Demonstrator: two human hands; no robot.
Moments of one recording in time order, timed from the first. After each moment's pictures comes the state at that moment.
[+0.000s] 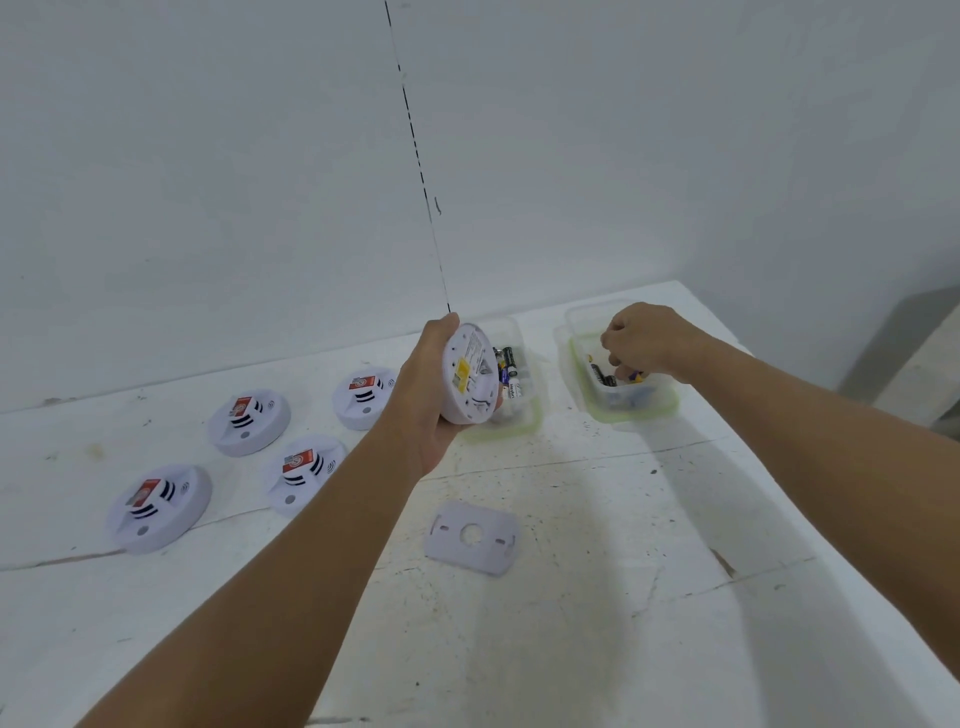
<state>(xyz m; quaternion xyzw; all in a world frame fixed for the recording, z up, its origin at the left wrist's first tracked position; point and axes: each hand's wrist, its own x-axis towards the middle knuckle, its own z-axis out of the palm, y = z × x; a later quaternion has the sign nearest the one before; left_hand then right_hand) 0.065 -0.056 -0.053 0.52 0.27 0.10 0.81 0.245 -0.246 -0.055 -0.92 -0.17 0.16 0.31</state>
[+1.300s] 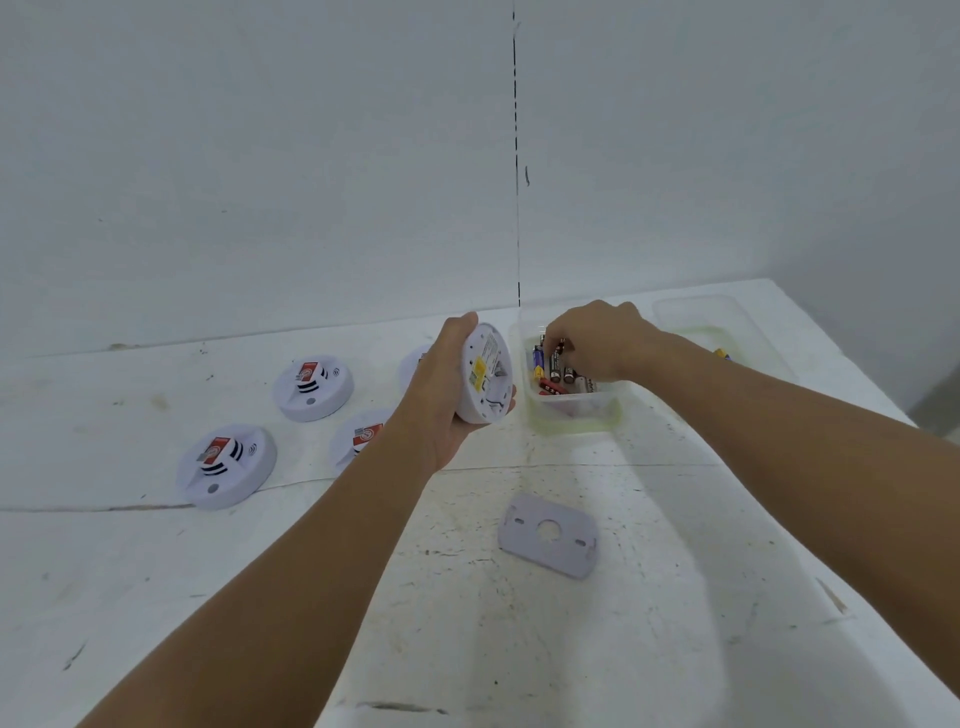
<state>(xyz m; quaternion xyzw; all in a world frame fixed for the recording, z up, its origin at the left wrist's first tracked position) 0.038 0.005 -0.068 0.48 0.32 0.11 0.81 0.212 -0.115 -0.067 -0.90 -0.44 0.06 0.00</state>
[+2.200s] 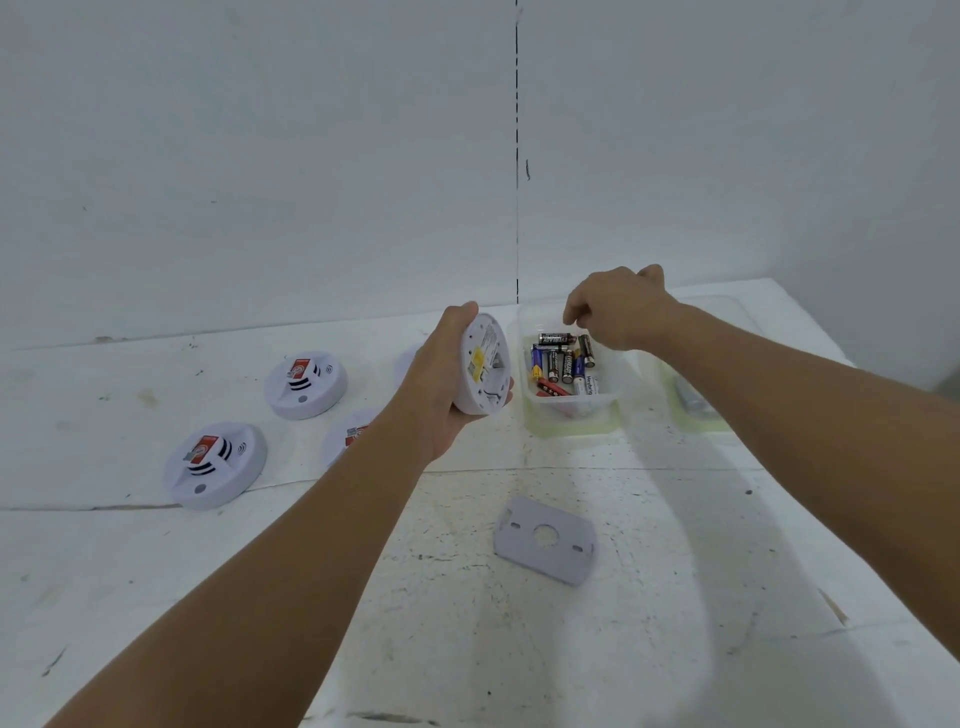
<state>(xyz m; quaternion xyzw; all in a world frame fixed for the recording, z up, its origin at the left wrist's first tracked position) 0.048 0.010 -0.065 0.50 0.32 0.11 0.80 0.247 -0.115 -0.057 -0.92 -0.39 0.01 0.03</state>
